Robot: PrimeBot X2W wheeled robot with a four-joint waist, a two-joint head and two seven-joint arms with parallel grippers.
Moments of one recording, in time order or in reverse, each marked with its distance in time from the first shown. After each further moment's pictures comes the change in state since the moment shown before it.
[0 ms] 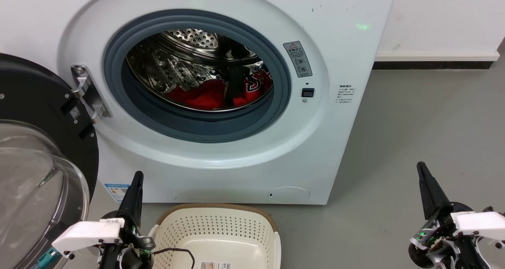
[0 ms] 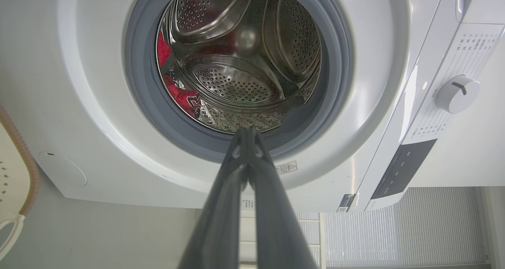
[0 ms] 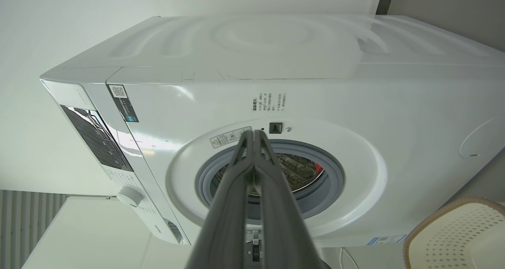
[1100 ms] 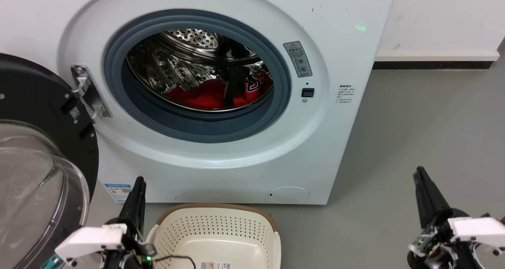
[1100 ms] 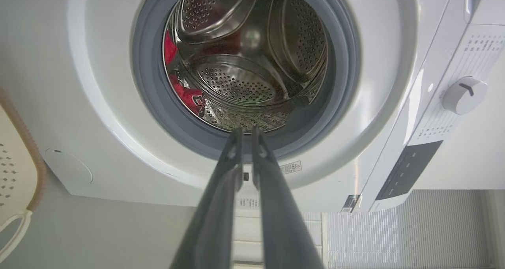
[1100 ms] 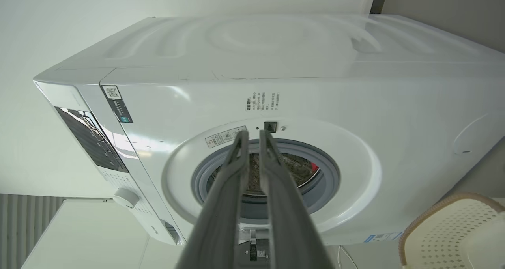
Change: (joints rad) left arm 0.004 -0.001 -0.001 0.009 0.000 0.000 -0.001; right arm 0.005 0.001 0.000 0.008 0.000 0.000 0.000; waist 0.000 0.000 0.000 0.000
